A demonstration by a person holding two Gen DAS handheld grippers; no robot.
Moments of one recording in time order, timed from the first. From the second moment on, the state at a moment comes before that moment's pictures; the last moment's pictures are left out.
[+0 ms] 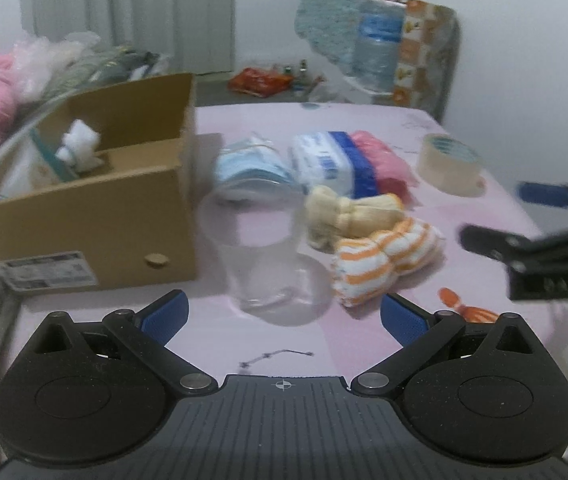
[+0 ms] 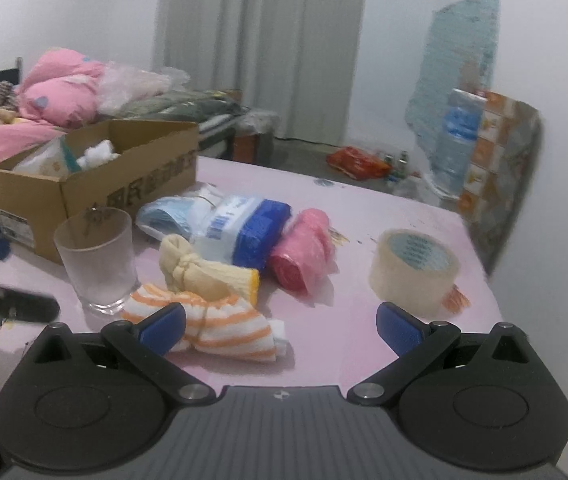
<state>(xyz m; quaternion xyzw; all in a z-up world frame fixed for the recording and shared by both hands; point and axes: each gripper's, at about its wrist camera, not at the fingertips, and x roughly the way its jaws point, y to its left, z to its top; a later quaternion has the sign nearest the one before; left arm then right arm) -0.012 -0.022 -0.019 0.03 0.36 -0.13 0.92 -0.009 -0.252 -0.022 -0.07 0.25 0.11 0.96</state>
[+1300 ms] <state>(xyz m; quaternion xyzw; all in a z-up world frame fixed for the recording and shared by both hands) 0.022 -0.070 -0.057 -0.04 0.43 -0.30 0.85 0.112 -0.280 -0.054 0.12 0.38 0.29 0.87</state>
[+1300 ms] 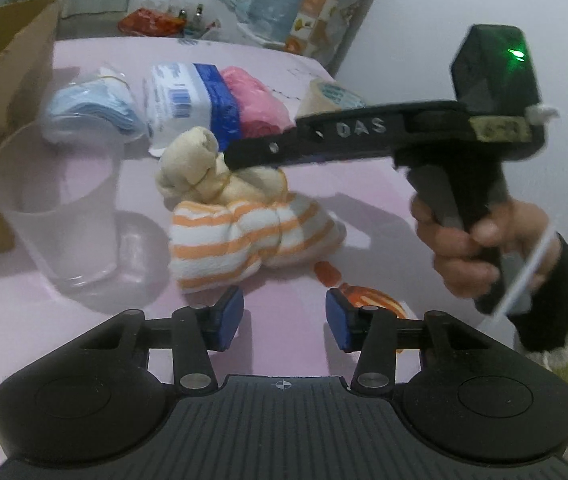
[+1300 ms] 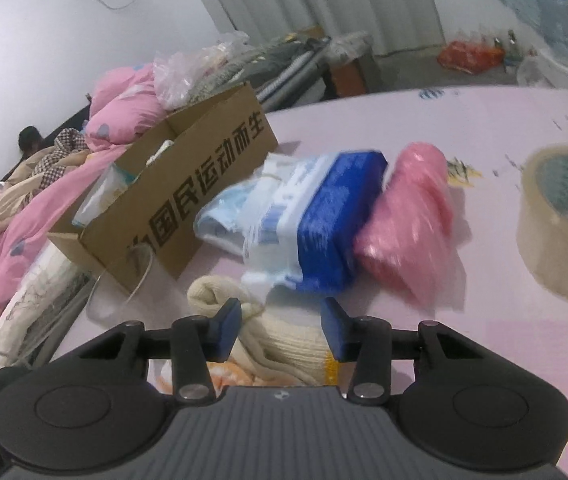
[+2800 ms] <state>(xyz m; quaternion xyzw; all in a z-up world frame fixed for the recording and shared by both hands) 0.031 -0.065 -0.068 -0.09 0.44 -0.28 0.85 0.079 -0.316 -0.094 0.32 0.48 0.29 0.77</state>
